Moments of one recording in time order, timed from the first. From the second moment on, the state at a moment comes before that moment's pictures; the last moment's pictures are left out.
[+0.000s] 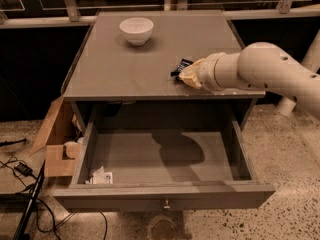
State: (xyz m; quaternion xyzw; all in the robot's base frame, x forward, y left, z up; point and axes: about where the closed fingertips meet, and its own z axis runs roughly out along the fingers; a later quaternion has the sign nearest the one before) arm 0.673 -0.103 0.843 -0.46 0.74 0.04 0.49
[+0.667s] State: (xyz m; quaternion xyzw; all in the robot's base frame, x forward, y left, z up) arm 0.674 -0.101 0.845 -0.46 0.74 0.04 0.50
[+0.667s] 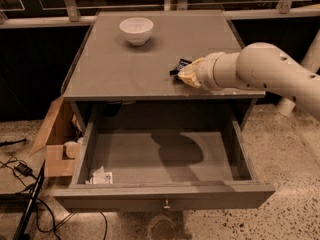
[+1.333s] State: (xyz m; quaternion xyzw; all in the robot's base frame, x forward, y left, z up) arm 0.674 -0.099 0.846 -0.46 0.74 0.04 0.50
